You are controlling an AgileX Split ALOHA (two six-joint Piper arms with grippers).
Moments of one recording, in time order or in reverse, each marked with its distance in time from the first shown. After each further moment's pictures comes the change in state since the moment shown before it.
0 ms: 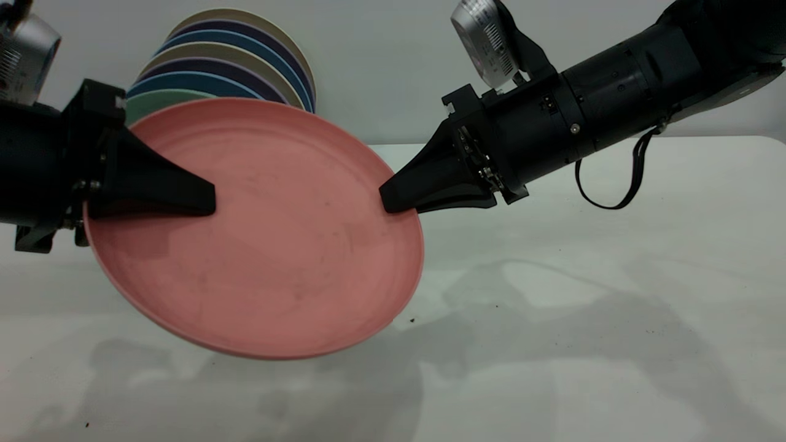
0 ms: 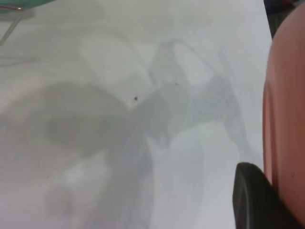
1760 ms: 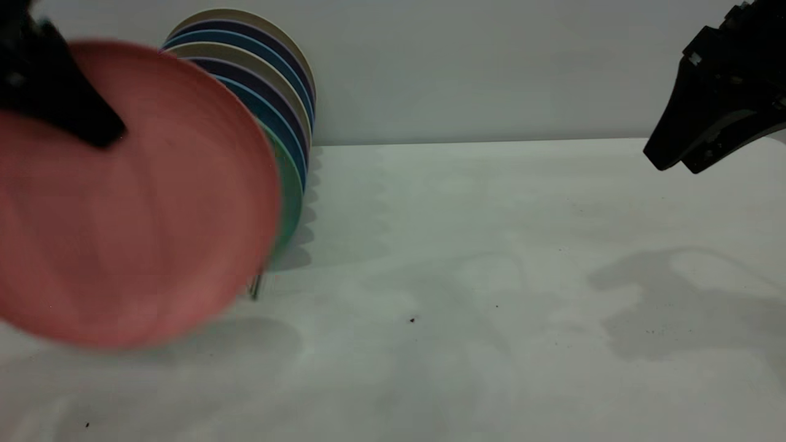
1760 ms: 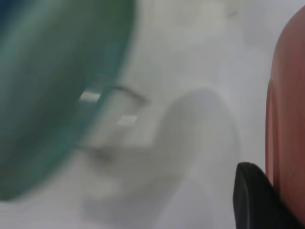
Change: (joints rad) left arm 0.000 0.001 -0.596 1.194 0.145 -0.178; right arm -0.287 -0.318 0.000 -0.867 -0.084 0.567
